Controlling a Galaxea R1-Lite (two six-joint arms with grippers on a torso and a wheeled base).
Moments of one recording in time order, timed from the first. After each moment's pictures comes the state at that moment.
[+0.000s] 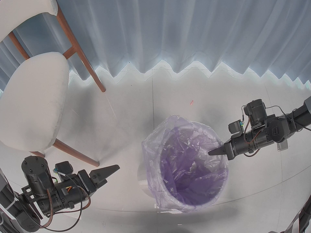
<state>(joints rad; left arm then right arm) -0.49 1.68 -0.04 -1.36 -0.21 -0.99 0.11 1.94 -1.05 0.01 0.59 -0.17</state>
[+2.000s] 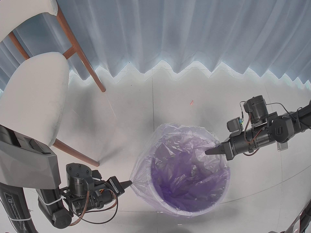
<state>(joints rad) -0.54 2.12 -0.17 -1.51 -0.16 -1.03 0.17 1.88 -1.04 0.01 0.59 -0.16</state>
